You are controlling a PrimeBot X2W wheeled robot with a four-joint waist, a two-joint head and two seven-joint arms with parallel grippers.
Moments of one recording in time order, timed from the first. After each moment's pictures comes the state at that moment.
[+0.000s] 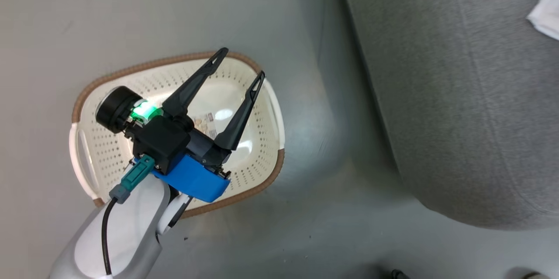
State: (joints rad) left arm -0.54 0.35 -0.59 0.11 -0.33 -0.13 -0.26; right arm -0.97 -0.43 -0.45 0.55 0.22 0.13 -0.02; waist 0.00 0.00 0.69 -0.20
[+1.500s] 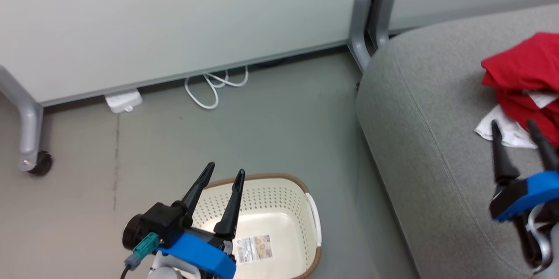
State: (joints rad) left arm -0.16 0.17 -0.43 0.26 -0.42 -0.13 -0.26; right arm -0.27 -0.24 -0.16 0.30 0.18 0.13 -0.04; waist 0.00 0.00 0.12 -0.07
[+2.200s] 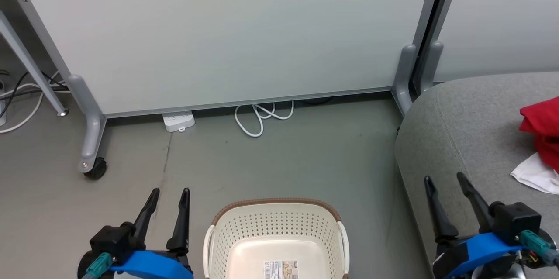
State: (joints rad) left arm -0.06 0.18 -0.23 0.33 -0.43 -0.13 -0.26; right arm -0.01 -0.07 -0.04 0.10 0.13 0.13 -0.06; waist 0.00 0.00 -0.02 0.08
